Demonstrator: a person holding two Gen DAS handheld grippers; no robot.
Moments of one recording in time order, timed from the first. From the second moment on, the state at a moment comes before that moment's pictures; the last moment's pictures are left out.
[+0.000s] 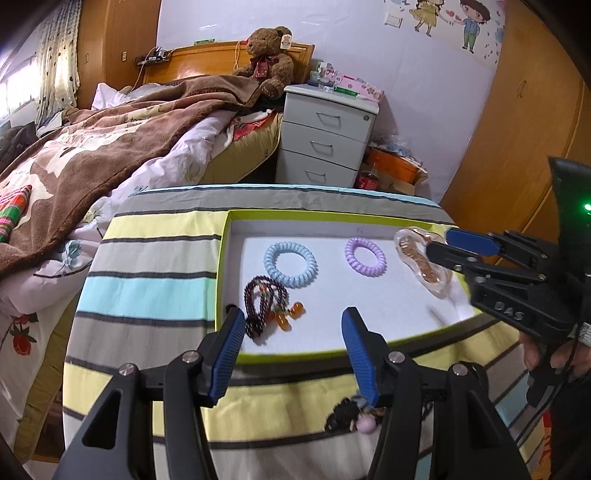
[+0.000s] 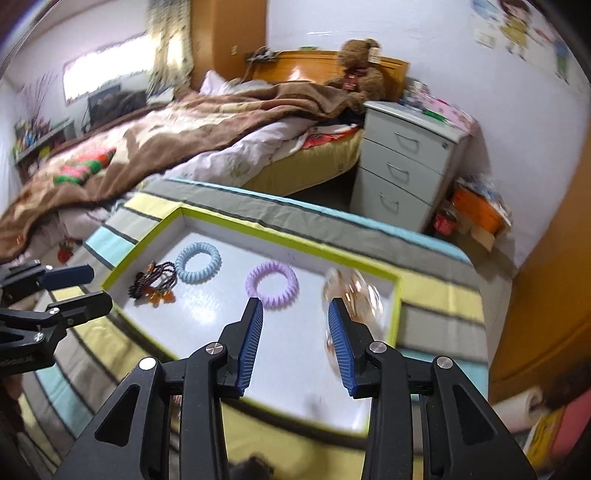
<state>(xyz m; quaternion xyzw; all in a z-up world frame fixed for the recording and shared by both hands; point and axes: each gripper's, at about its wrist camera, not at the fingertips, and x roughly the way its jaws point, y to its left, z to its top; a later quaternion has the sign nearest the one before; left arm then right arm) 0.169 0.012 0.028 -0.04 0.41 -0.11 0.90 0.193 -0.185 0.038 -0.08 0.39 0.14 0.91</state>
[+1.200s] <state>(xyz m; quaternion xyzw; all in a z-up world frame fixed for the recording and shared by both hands) 0.101 0.038 -0.006 -0.09 0.44 -0.11 0.89 0.073 -0.171 -0.009 0.00 0.40 0.08 0.91</state>
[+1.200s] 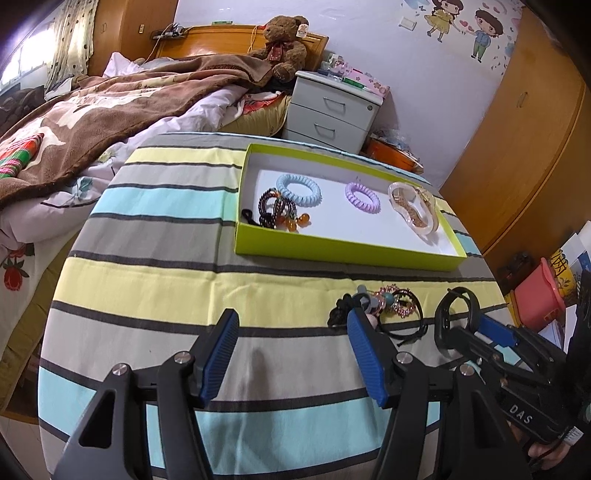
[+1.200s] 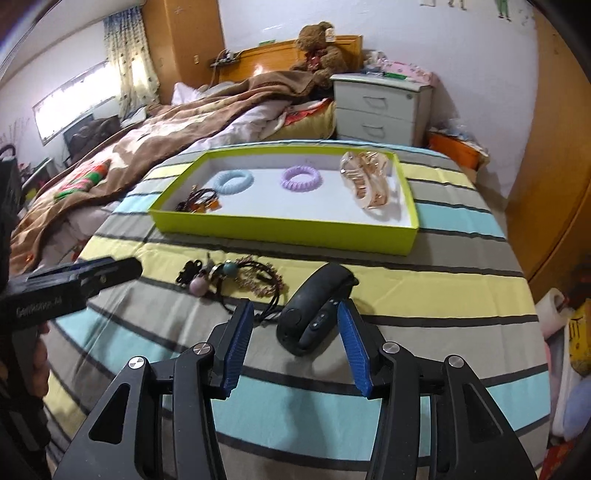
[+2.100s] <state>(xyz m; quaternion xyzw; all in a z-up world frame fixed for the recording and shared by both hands) 0.123 -0.003 -0.021 -0.04 0.46 -0.15 0.87 0.052 -0.215 0.005 0.02 0.37 0.04 0.93</state>
